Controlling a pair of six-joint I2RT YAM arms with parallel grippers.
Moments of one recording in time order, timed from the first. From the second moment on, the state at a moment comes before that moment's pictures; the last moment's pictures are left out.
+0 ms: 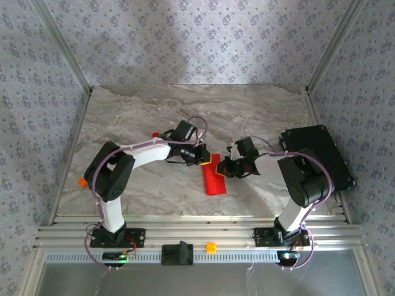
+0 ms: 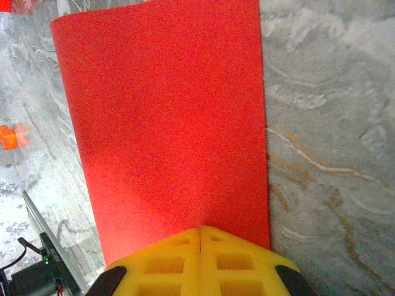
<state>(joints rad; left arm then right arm) -0.69 1.86 1.16 -0.25 0.60 -0.78 0.41 1.69 0.67 0.02 -0.62 0.66</state>
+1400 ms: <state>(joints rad) -0.63 1.95 1.17 -0.28 0.61 -0.71 0.42 1.70 0.66 0.05 -0.61 0.67</state>
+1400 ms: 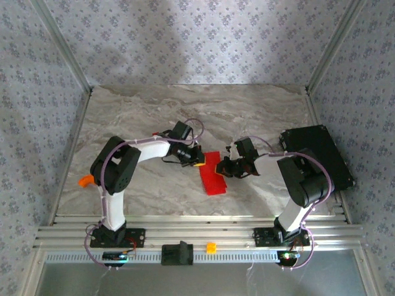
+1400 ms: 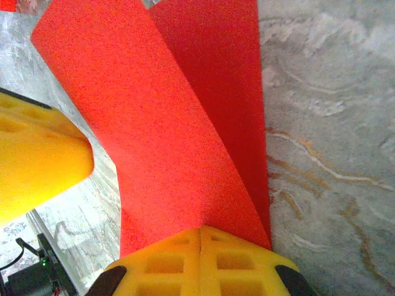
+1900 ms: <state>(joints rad) -0.60 2.00 1.18 -0.29 0.61 -0.71 0.42 1.70 0.64 0.09 -0.61 0.68</state>
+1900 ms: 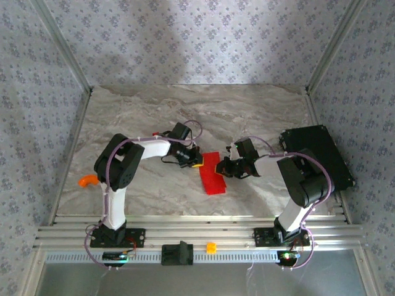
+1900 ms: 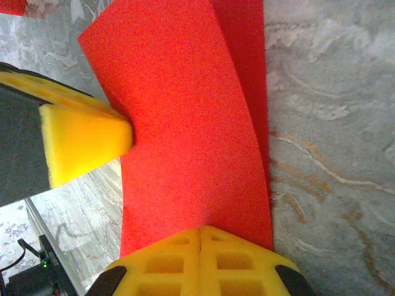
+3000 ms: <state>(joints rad) -0.53 2.06 1.24 -0.27 0.65 -0.69 0.42 1.70 0.62 0.15 -0.61 0.70</state>
